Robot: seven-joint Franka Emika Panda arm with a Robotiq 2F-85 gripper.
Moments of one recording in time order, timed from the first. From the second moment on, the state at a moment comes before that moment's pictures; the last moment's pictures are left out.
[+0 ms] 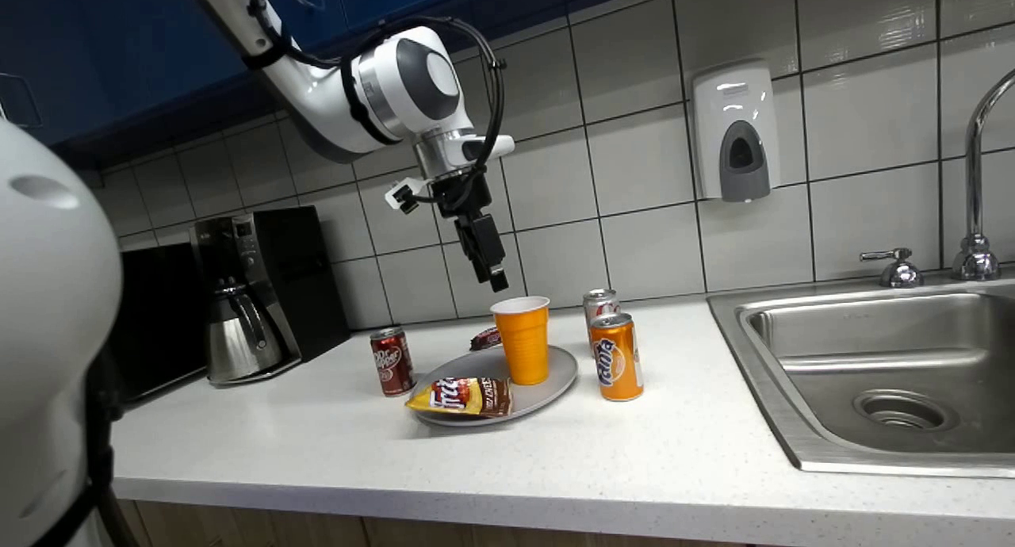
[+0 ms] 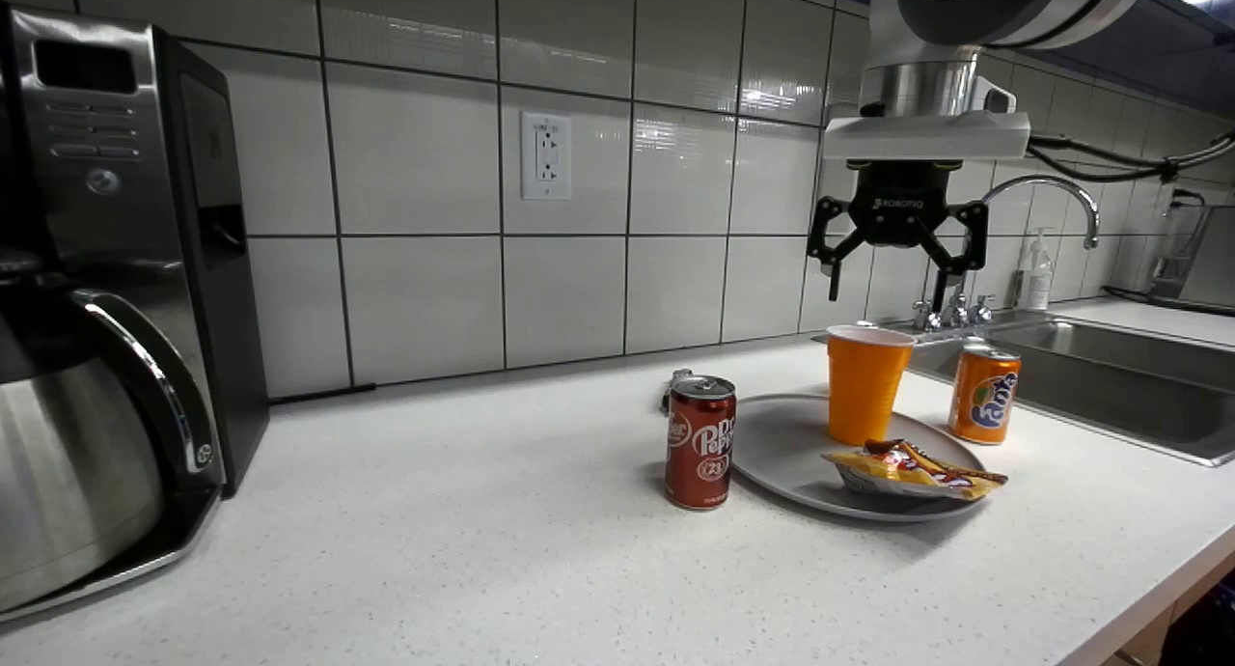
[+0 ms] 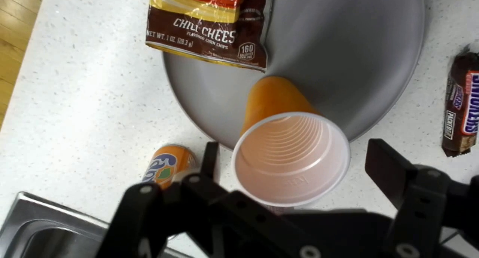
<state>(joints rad) 0.05 -0.06 -0.07 -2.35 -0.16 2.37 0.96</state>
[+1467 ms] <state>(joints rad) 0.04 0.14 -0.06 -2.20 -0.16 2.42 0.90</state>
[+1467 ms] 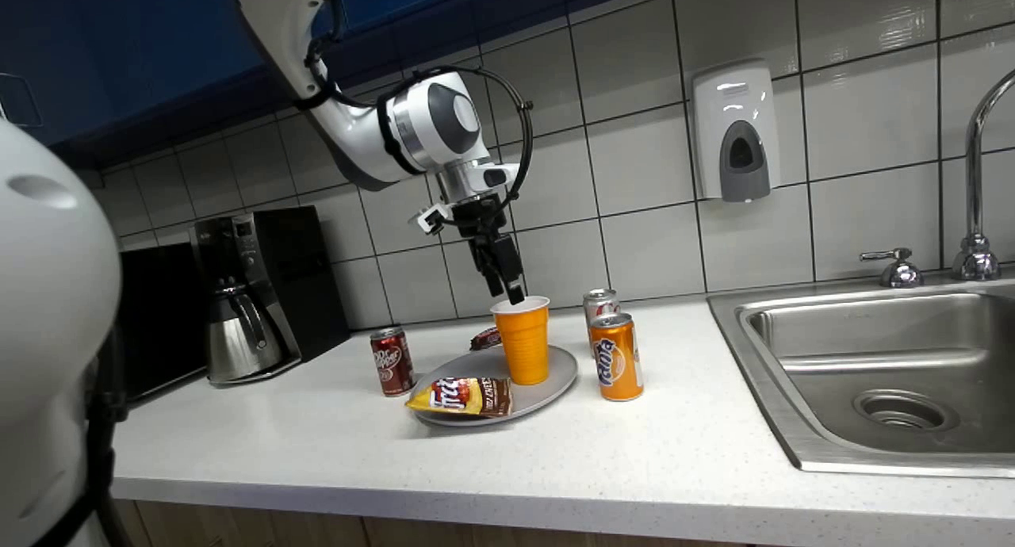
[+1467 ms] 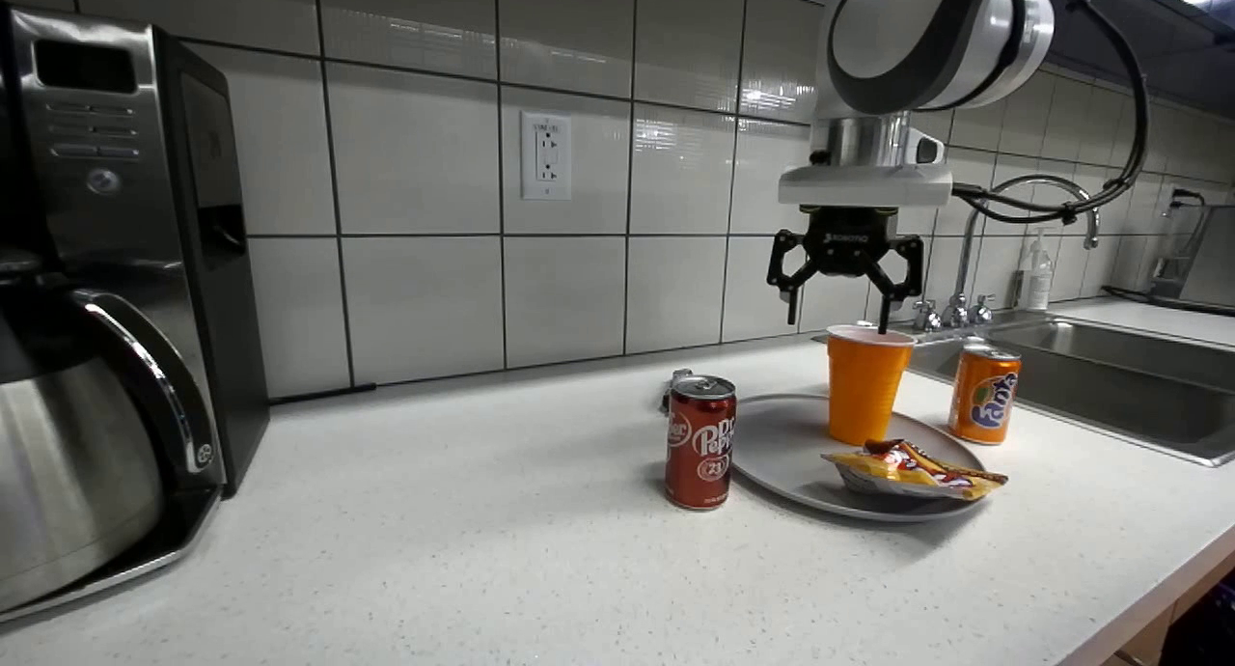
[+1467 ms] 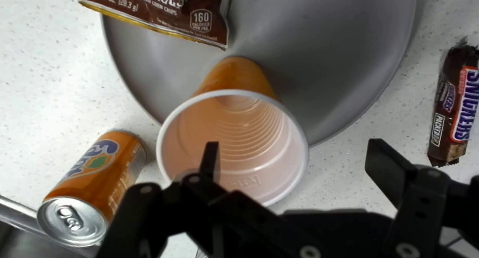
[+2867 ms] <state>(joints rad) 0.05 0.20 -0.06 -2.14 -0.16 2.42 0.88</state>
